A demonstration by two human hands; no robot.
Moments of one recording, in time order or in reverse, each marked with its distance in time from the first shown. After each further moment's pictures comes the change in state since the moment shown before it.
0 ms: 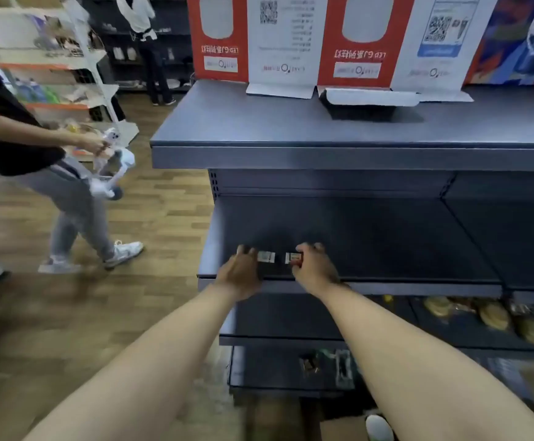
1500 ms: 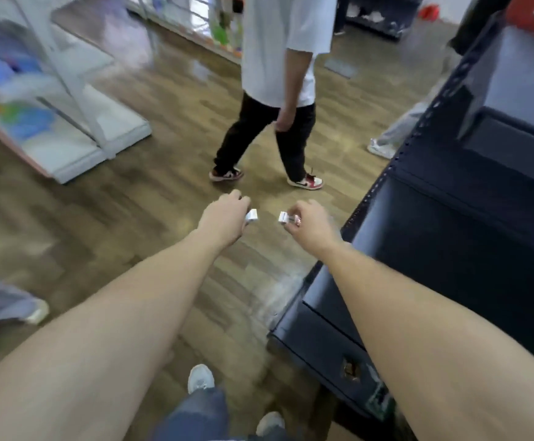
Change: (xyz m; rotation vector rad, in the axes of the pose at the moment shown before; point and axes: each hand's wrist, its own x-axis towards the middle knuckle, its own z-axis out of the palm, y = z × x) left_hand -0.084 -0.285 -0.056 0.090 0.298 -0.360; right_hand 0.041 -0.256 0.169 -0.178 -0.284 -0.574
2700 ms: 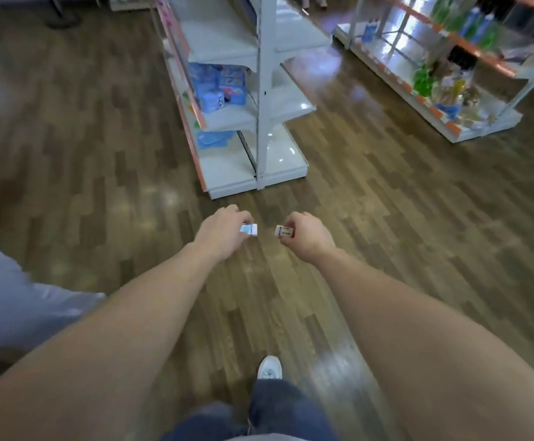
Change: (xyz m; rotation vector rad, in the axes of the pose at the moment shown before) left_hand 0.157 -0.556 -0.117 -0.101 0.062 -0.643; right_hand 0.459 -0.468 0.202 -0.038 -0.394 -0.489
